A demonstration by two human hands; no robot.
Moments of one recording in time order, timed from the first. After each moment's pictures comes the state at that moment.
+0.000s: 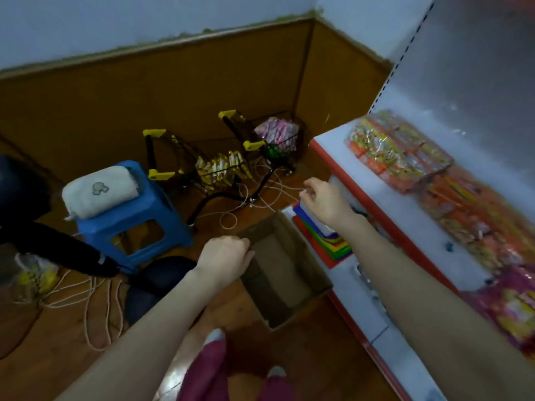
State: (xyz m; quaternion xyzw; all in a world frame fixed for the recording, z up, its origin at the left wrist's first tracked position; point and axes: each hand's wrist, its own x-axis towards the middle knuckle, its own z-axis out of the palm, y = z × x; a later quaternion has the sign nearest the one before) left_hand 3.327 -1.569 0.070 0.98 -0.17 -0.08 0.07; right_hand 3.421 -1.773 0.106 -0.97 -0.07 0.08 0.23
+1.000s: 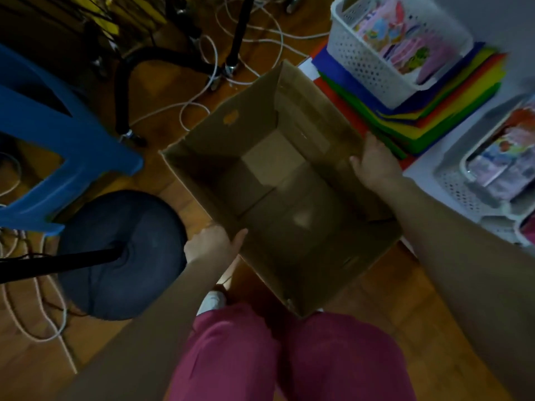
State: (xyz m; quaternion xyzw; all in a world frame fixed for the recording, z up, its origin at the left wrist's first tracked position) left_hand 3.369 -1.587 -0.429 0.93 0.10 -0.35 0.04; right_hand 3.464 -1.872 -0.433 -0.95 0.16 0.20 0.15
